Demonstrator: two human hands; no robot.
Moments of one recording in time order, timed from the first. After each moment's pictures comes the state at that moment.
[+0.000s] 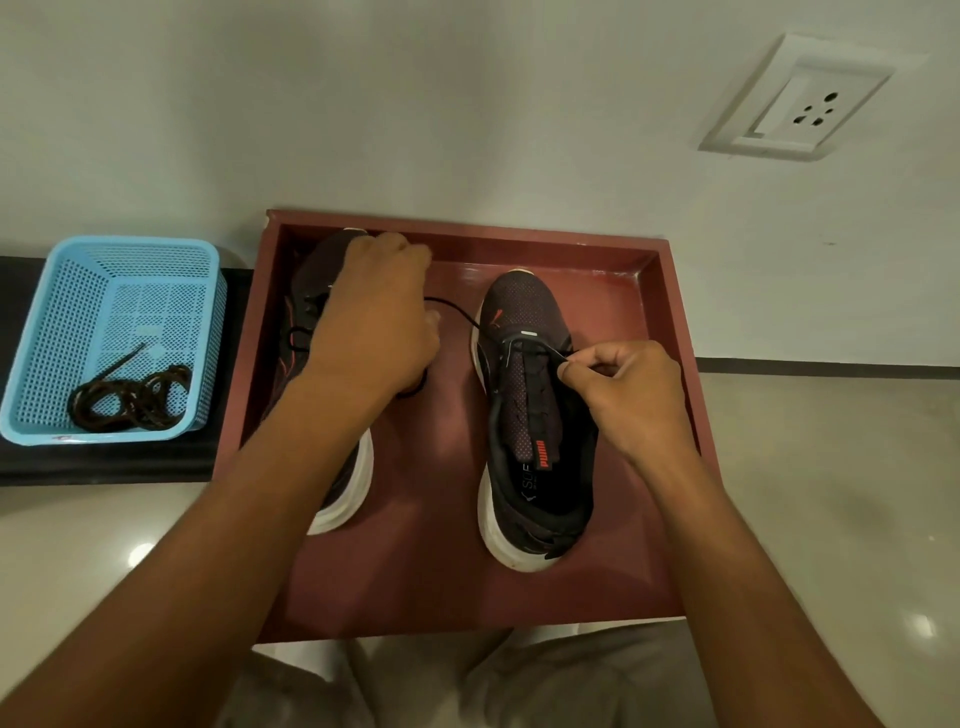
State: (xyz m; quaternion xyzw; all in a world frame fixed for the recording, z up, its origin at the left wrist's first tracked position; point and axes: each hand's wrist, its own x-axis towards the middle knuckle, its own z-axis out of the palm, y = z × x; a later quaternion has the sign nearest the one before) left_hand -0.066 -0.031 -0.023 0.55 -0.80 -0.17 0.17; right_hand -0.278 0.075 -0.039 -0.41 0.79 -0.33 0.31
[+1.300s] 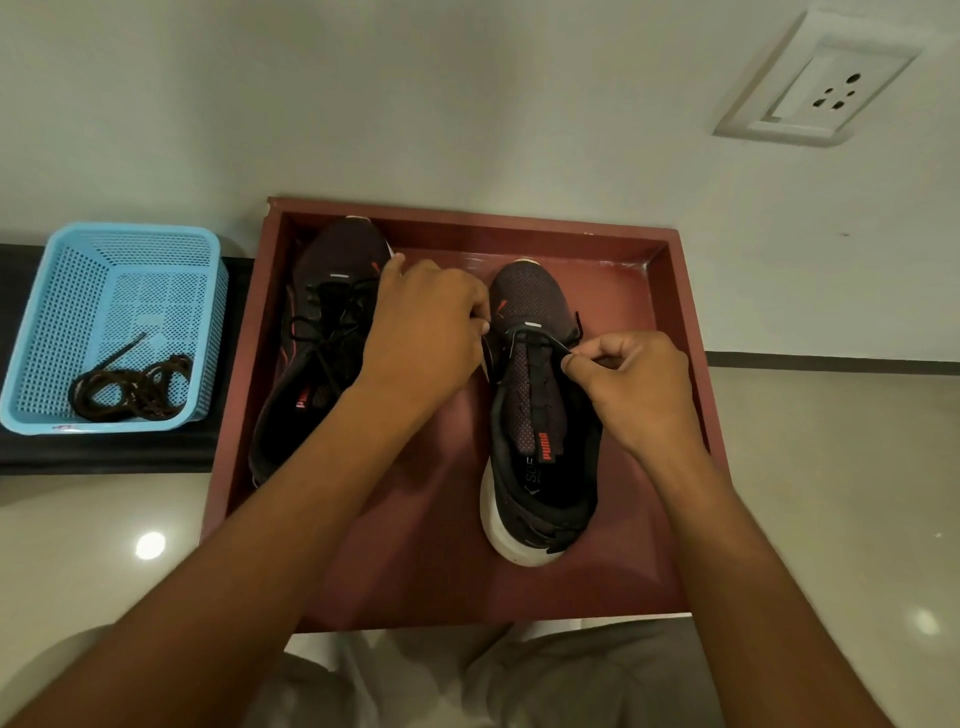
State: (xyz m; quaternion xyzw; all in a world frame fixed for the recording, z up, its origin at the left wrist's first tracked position) left_hand -0.093 -0.019 -0.043 0.52 -0.82 -0.17 0.16; right_hand -0.274 0.075 -0.035 -0.43 0.79 -0.32 0.29
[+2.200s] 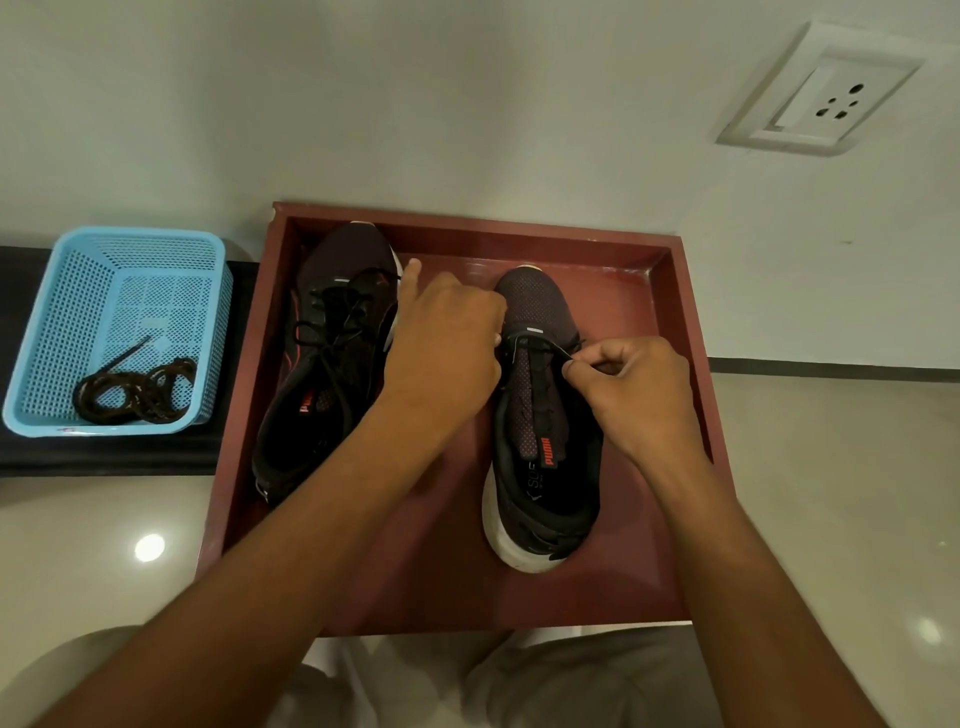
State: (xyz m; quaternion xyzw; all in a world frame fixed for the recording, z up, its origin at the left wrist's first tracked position) left_hand -0.104 -0.006 -0.042 0.52 -0.84 -0.11 0.12; right_hand -0.269 0.074 -0.029 -0.43 0.80 -0.31 0.29
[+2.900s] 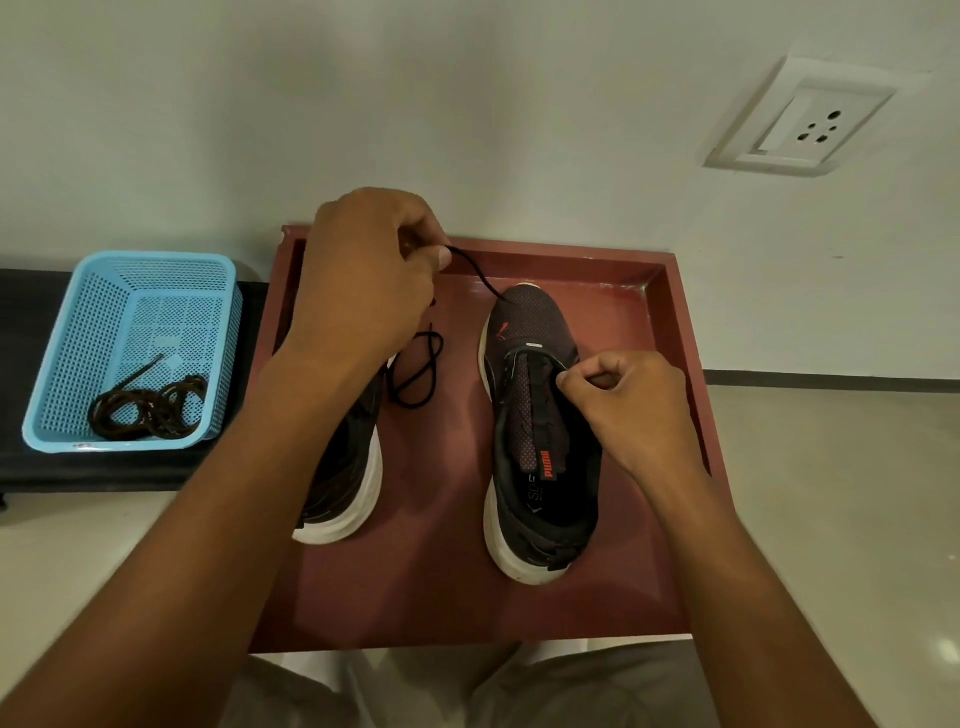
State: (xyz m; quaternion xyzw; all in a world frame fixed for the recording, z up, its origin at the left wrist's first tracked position) left_hand -0.060 -0.039 0.029 0.57 -0.72 -0.25 0.30; right_hand -0.268 0.078 -0.024 -0.44 0.80 -0.30 0.28
